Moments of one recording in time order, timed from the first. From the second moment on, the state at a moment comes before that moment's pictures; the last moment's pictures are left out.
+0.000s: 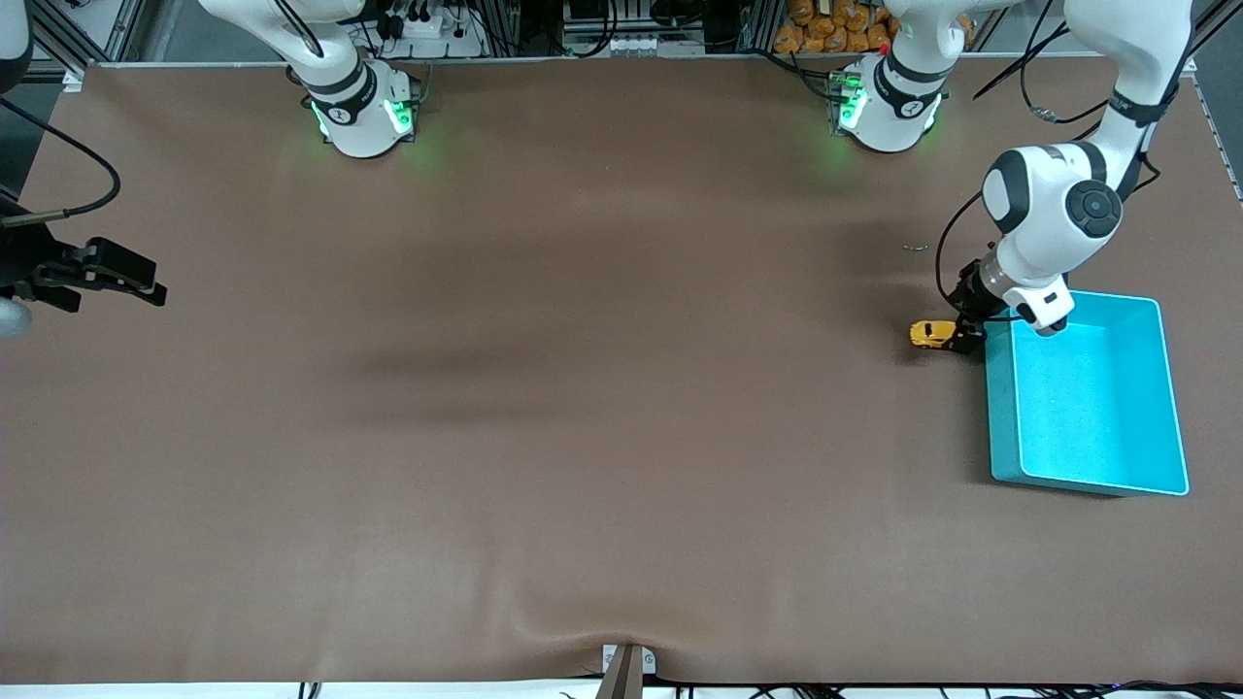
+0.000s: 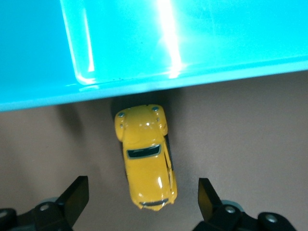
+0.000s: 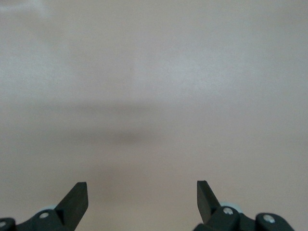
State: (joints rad) left arm 0.16 0.17 -0.10 -2.56 -0.04 2.77 -1.20; right arm 0.00 0.15 -0.01 -1.38 0.03 1.50 -0.05
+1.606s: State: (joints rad) left arm 0.15 0.22 -0.13 -2.46 -0.04 2.82 -1.20; right arm 0.04 -0.07 -0.07 -1.59 0.03 1.49 -0.16
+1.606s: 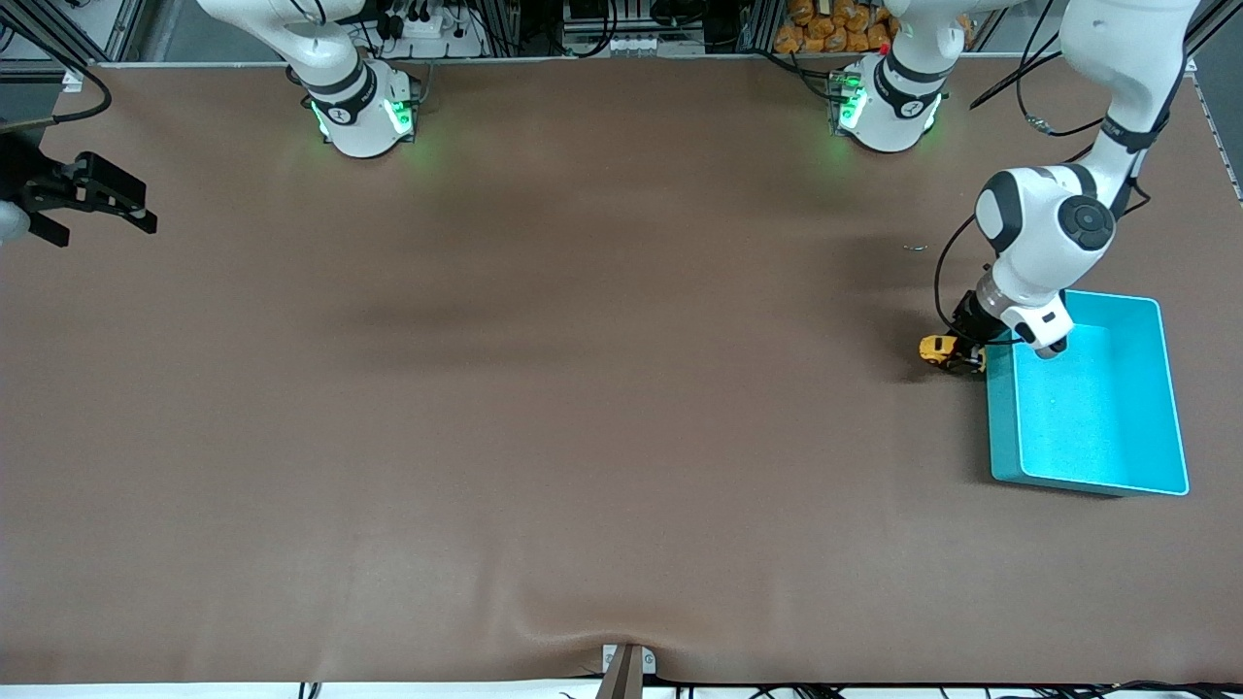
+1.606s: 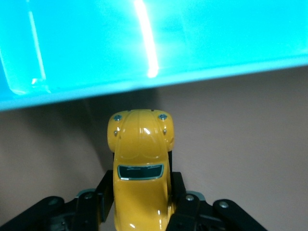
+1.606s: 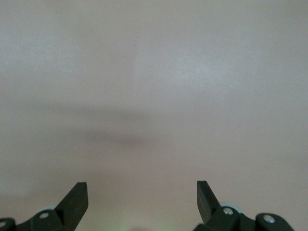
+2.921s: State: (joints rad) left arm 0.30 0.15 -0.14 -2.07 0.09 2.30 -0.38; right arm 0.04 -0.07 -0.08 -1.59 0.02 1.47 -0.16
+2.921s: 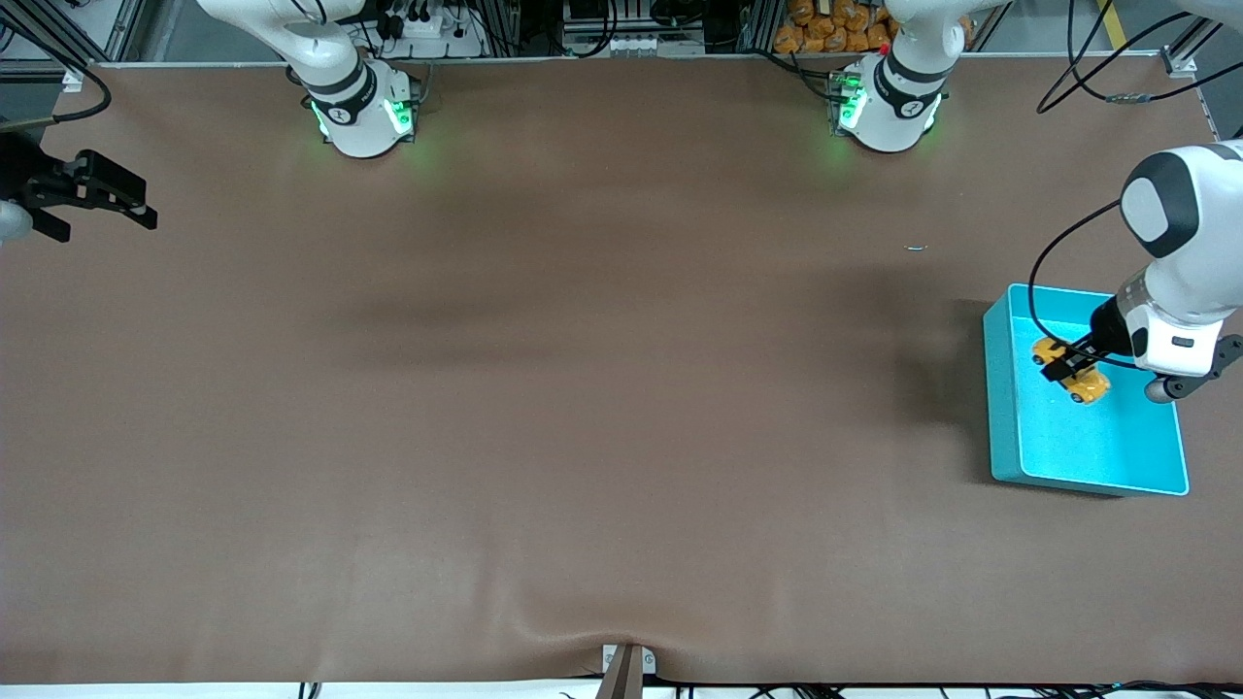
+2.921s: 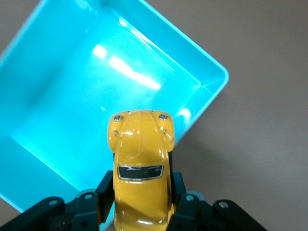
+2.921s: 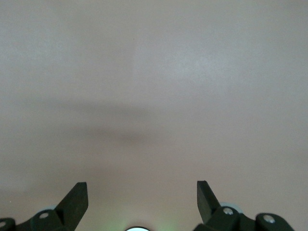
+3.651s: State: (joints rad) left arm 0.44 0.24 -0.14 -2.04 0.11 2.29 0.14; right arm 0.04 -0.07 -0.09 -1.57 0.02 1.48 -0.16
